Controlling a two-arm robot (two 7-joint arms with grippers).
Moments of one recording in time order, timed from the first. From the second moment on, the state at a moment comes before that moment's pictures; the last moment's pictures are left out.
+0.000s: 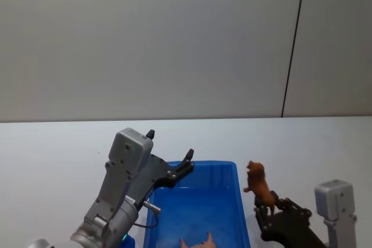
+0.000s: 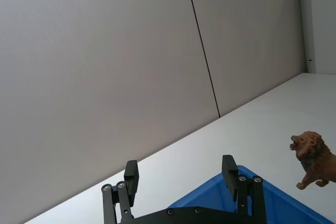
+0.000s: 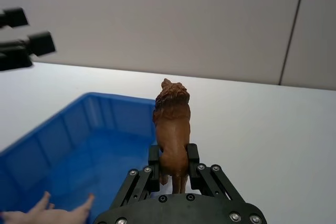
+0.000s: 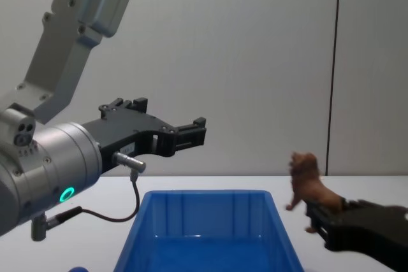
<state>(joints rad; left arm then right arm) -0.24 0.38 0.45 -1.63 -0.20 0.01 -0.01 -0.05 0.15 -0.28 -1.64 0.15 0.04 0.10</state>
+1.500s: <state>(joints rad) -0.24 0.38 0.45 -1.63 -0.20 0.01 -0.01 0.06 0.10 -0.28 -1.57 0.20 0.08 0.17</state>
